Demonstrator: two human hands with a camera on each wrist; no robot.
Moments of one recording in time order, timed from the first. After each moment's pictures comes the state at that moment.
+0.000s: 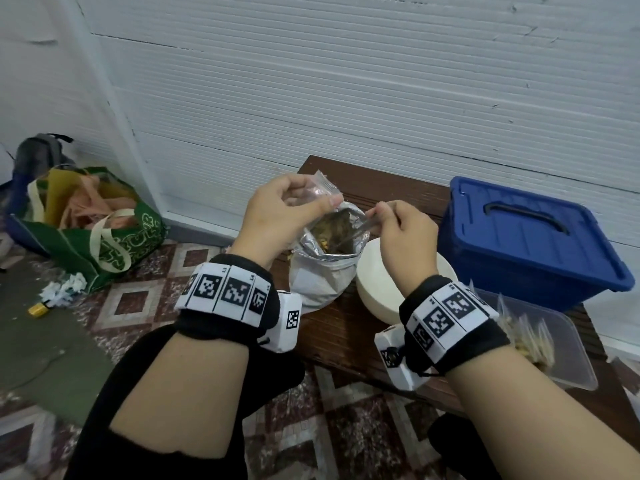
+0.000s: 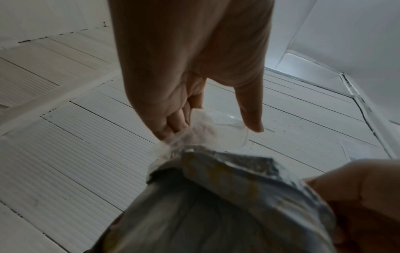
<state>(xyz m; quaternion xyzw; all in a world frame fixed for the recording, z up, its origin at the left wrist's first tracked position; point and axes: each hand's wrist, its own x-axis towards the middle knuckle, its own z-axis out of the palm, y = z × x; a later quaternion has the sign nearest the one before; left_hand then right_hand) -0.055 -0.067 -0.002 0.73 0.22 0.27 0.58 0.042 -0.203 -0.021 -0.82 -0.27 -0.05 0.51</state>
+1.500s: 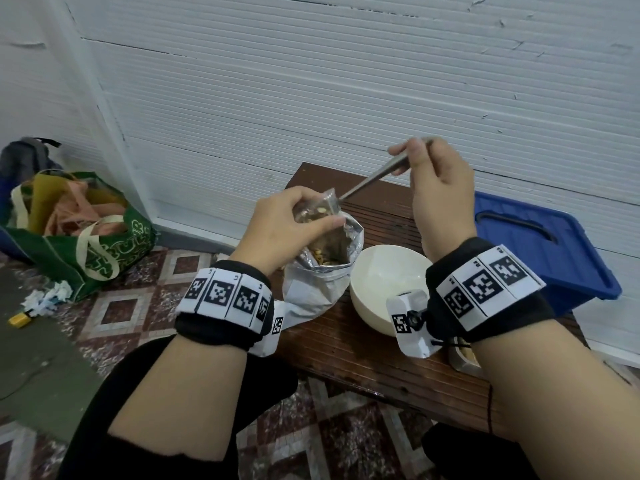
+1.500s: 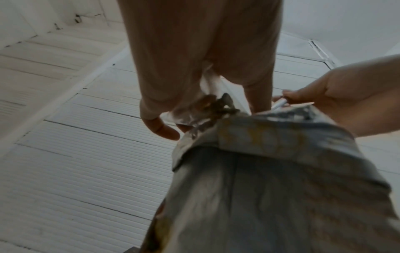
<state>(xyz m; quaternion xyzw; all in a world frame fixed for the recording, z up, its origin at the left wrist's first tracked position) -0.048 -0.065 -0.001 0.84 0.20 0.21 0.45 0.065 -0.204 0.039 -0.69 -0.32 -0.09 0.64</state>
